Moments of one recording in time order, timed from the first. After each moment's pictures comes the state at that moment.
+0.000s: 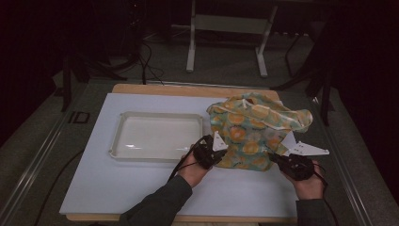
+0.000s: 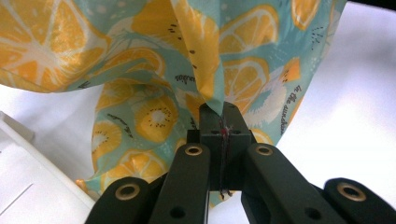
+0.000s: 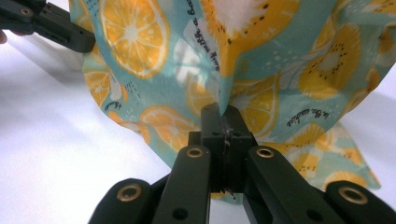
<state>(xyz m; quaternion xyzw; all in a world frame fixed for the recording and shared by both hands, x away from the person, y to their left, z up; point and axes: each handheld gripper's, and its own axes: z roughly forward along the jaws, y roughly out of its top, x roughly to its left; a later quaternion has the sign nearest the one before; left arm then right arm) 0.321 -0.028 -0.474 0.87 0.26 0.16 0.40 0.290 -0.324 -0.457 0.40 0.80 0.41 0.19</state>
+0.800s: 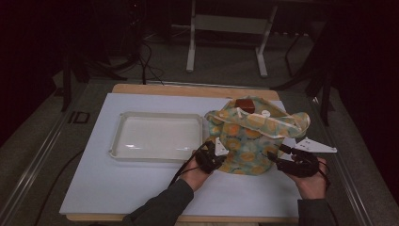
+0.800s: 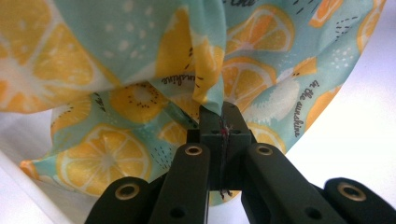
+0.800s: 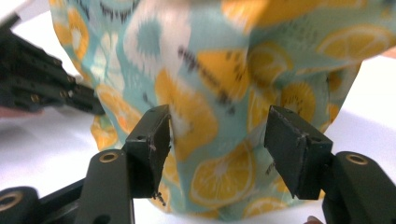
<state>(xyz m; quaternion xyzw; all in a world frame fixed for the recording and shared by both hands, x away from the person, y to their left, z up) 0.324 -0.035 -0.507 0.88 0.27 0.15 0.37 0.289 -0.326 -0.438 0.42 0.77 0.43 0.21</state>
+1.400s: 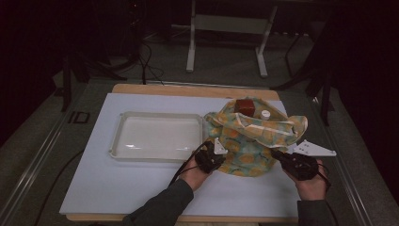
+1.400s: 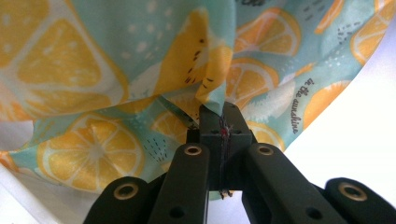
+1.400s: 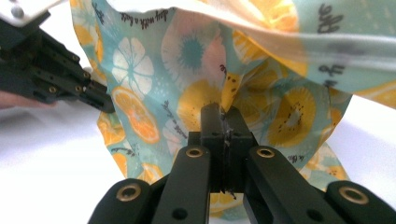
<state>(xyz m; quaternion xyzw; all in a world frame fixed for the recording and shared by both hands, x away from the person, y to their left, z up) 0.328 -0.032 -0.512 0.88 0.27 0.12 0.37 0.283 -0.324 -0.442 0.39 0.78 0.43 0.22</state>
